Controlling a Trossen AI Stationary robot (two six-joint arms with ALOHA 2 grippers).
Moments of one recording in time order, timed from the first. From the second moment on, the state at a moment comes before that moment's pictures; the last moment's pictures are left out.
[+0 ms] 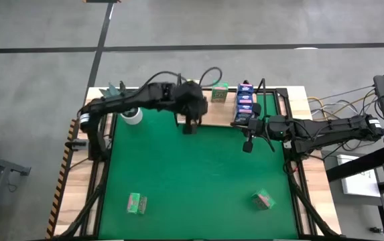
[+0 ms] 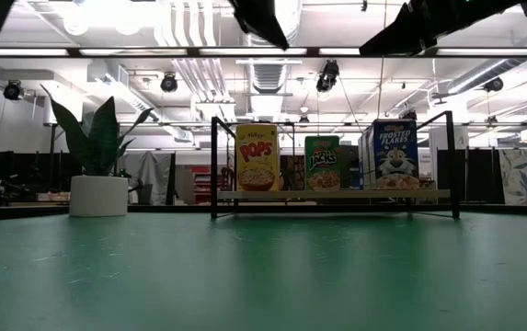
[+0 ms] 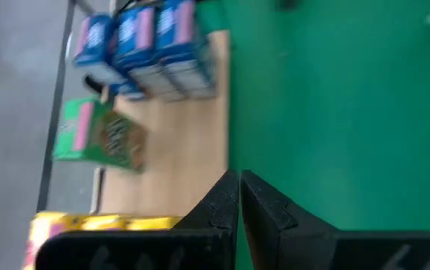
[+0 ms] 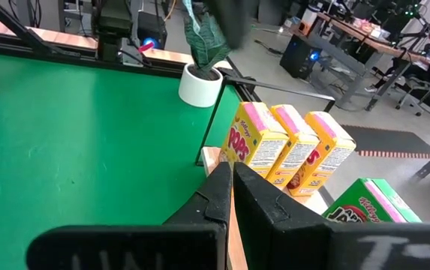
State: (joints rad) left arm 0.17 1.85 2.00 -0.99 -0.09 0.32; right arm 0.03 0.86 0.64 -0.05 0.34 -0.19
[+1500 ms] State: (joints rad) left arm -0.22 1.10 0.92 -0.13 -0.16 0.11; right arm 0.44 1.39 1.22 -0.82 0.05 0.80
